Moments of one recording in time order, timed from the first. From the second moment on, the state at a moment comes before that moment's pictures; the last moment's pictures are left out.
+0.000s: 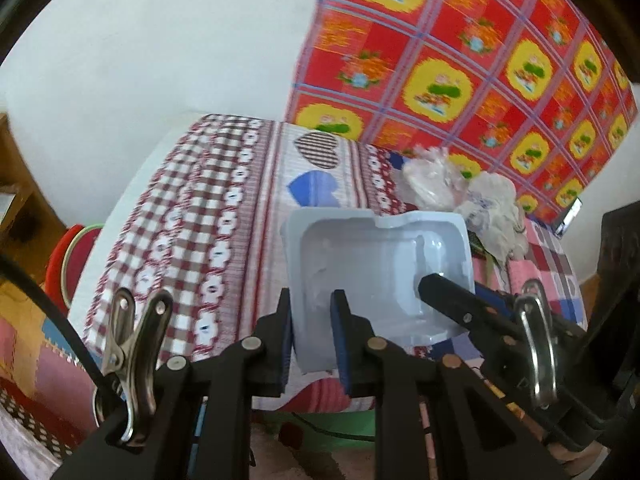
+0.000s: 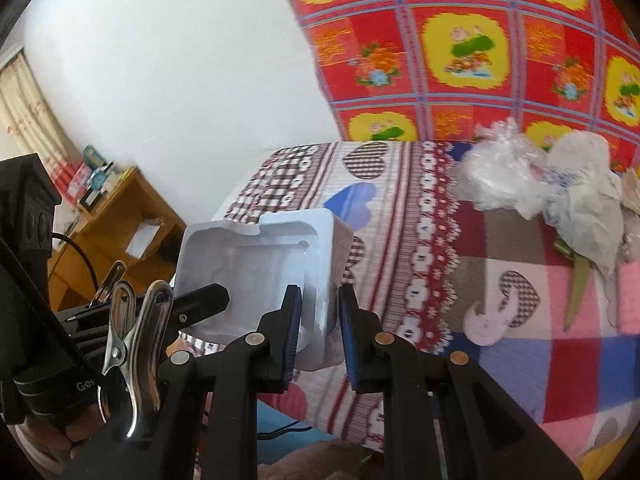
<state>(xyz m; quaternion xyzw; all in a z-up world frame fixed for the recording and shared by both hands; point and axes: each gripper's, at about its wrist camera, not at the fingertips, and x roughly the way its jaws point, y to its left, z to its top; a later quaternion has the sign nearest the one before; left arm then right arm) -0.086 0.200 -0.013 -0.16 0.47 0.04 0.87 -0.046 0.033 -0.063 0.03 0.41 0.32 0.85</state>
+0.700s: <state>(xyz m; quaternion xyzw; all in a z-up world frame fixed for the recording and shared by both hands) -0.133 0.350 -0.018 -0.22 0.44 0.14 0.86 -0.058 0.191 -0.057 -0.05 0.39 0.41 0.82</state>
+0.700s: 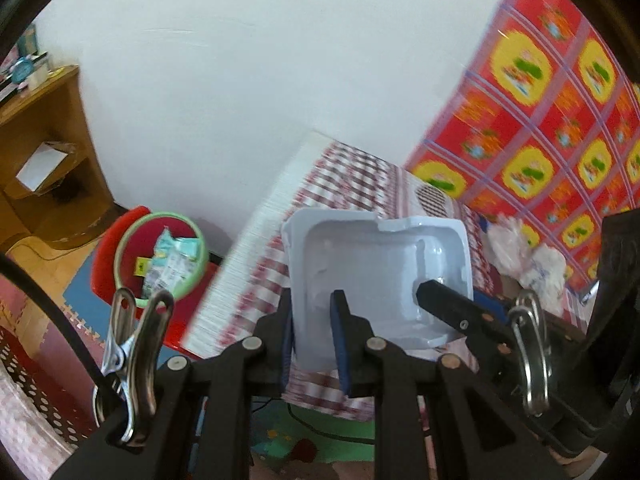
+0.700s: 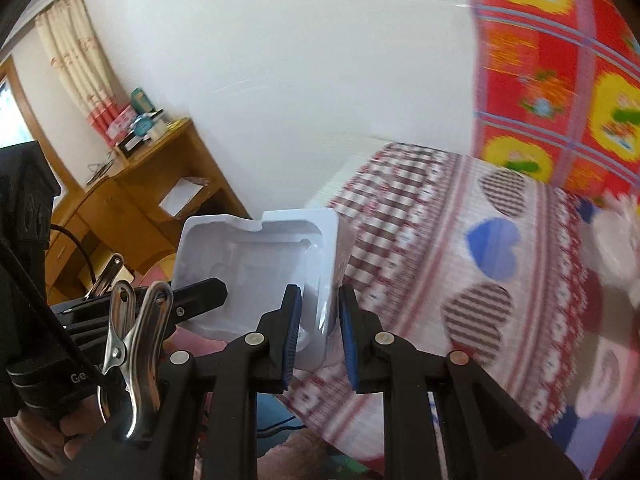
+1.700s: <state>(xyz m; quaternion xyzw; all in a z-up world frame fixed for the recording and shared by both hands) -0.156 0.586 -0.097 -0.28 0.46 0.21 0.81 -0.034 0.463 -0.116 -0.12 0.47 0.47 0.74</state>
